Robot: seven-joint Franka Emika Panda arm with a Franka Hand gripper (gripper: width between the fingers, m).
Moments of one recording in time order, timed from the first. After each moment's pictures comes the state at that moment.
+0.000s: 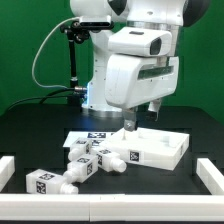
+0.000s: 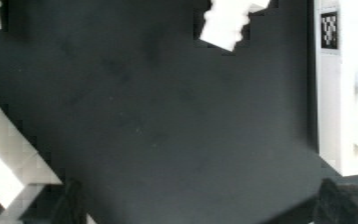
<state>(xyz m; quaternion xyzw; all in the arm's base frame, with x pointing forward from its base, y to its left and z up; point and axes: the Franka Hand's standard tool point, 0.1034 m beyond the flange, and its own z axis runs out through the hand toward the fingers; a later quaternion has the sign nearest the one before) 0.559 0.024 0.105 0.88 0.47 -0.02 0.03</state>
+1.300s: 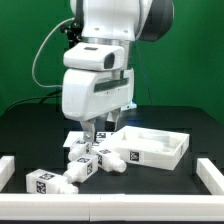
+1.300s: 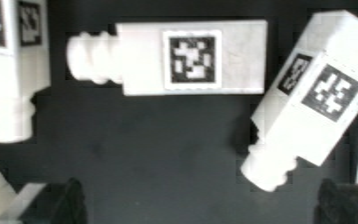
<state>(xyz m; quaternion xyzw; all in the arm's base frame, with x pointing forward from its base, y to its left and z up) 0.536 -0.048 0.080 0.86 0.52 -0.01 0.03</state>
